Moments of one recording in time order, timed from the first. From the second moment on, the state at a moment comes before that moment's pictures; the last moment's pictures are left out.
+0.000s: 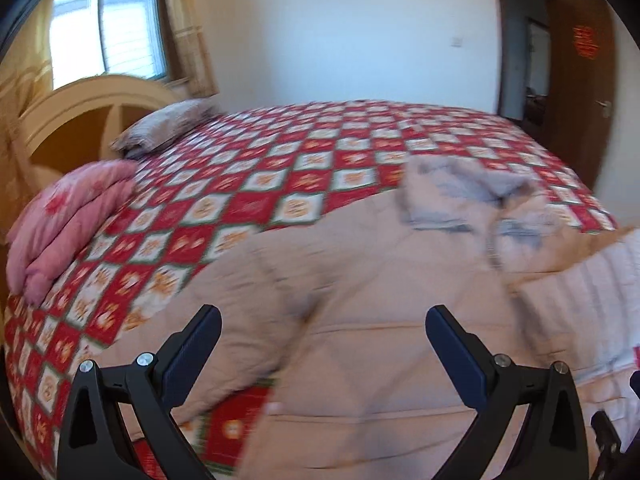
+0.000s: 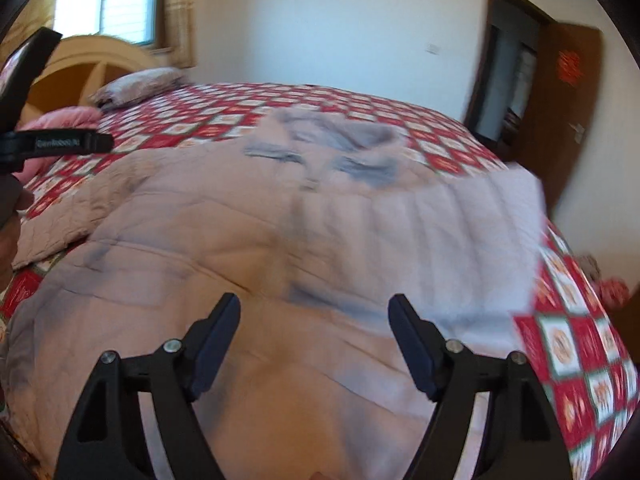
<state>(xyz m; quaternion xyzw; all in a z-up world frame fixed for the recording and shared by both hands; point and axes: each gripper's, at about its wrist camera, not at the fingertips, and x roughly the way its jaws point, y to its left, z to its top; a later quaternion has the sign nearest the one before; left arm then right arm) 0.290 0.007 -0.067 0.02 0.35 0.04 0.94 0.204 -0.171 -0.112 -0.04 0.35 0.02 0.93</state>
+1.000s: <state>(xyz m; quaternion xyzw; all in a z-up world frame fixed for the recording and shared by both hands) 0.299 -0.104 -0.090 0.11 0.36 -0.09 0.92 0.163 -0.274 -0.175 0.01 0.37 -0.15 0.92</state>
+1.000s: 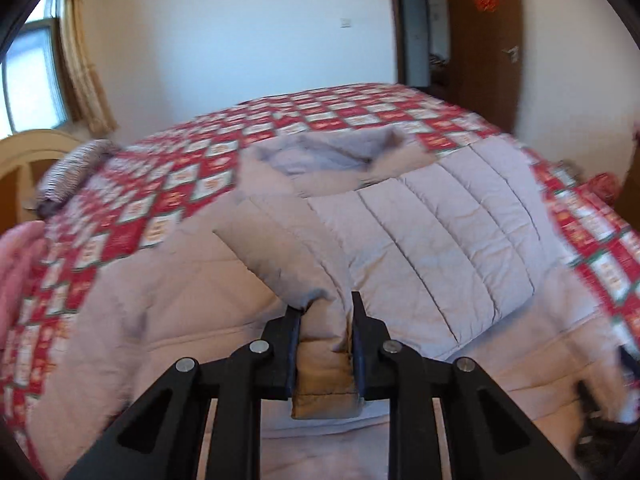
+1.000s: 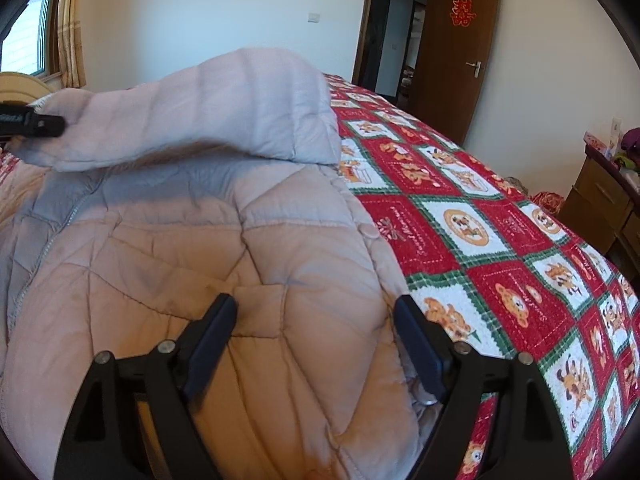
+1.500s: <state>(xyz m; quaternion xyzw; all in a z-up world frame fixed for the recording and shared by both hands) 0.322 -0.074 -0.051 0.04 0.29 0.02 0.95 0.177 -0.308 -0.096 0.09 0.34 -0.09 0.93</state>
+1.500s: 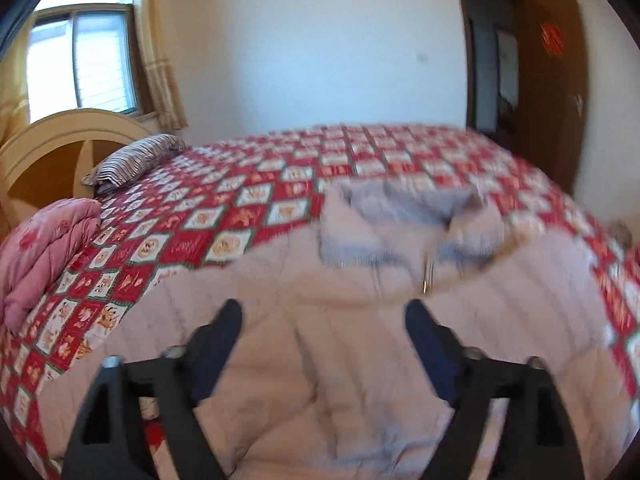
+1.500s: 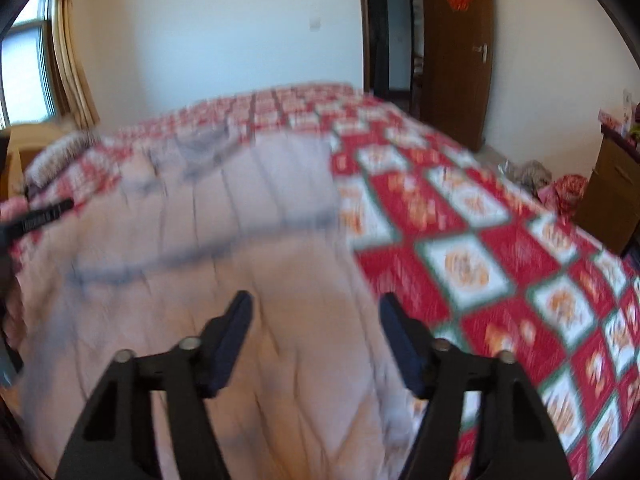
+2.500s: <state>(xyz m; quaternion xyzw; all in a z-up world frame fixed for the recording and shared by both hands) 0.408 -0.100 -0.170 0.09 0.40 0.04 0.91 0.397 -0.312 -0.184 0.02 0.40 0.00 0.92</state>
